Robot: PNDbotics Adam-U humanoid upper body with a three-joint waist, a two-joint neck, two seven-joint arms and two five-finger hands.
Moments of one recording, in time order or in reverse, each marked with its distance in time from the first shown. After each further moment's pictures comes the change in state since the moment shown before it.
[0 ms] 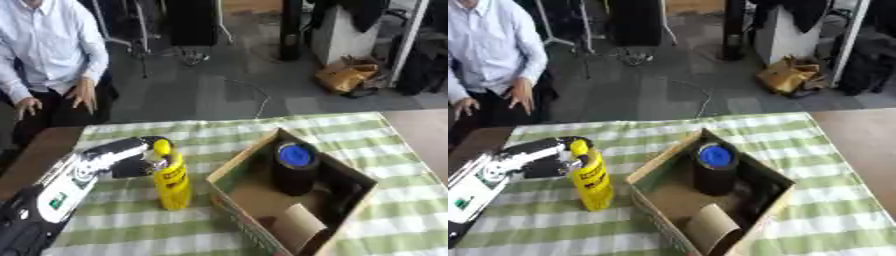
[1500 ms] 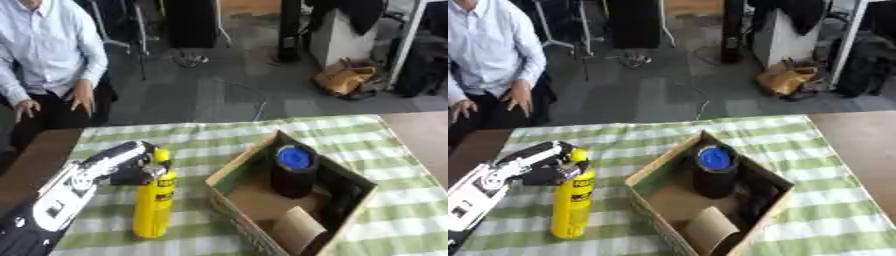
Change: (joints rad) left arm 0.022 -0.010 0.002 0.012 0.172 0.003 0.082; right arm -0.004 0.001 -0.013 0.000 -0.007 -0.004 0.002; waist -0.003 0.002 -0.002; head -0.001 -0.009
